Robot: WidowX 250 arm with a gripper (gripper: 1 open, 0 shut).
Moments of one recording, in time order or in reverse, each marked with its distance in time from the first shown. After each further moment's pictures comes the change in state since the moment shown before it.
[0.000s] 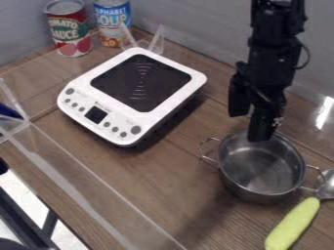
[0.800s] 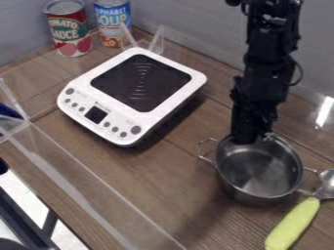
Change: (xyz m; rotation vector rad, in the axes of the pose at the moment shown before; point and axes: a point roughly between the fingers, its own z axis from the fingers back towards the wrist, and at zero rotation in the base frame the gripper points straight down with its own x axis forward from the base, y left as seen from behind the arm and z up) arm -0.008 0.000 -0.018 -0.023 0.062 -0.058
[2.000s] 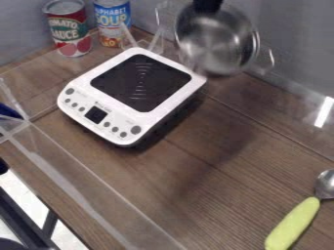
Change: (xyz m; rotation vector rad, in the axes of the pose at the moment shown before) arm -0.052 0.076 0.153 0.126 0.064 0.165
